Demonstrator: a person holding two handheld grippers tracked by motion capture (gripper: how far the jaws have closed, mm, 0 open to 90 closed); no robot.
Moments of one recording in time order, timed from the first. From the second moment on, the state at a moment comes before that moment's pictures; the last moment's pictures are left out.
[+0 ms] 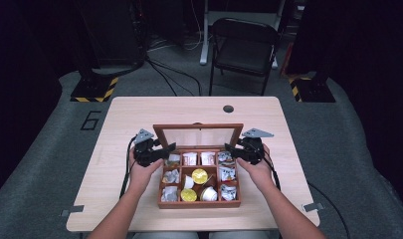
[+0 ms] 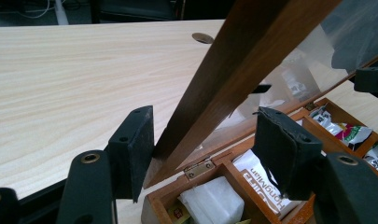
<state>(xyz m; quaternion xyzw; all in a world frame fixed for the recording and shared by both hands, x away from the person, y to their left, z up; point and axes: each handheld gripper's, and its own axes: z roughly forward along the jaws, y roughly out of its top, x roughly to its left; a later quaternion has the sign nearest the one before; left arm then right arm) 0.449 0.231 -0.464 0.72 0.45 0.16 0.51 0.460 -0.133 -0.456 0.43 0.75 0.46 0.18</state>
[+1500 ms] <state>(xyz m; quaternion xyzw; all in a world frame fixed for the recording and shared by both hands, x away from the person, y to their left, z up) 0.459 0.228 -0.477 0.71 0.46 0.17 0.50 0.467 -0.125 -0.465 0.44 0.75 0.45 0.20</state>
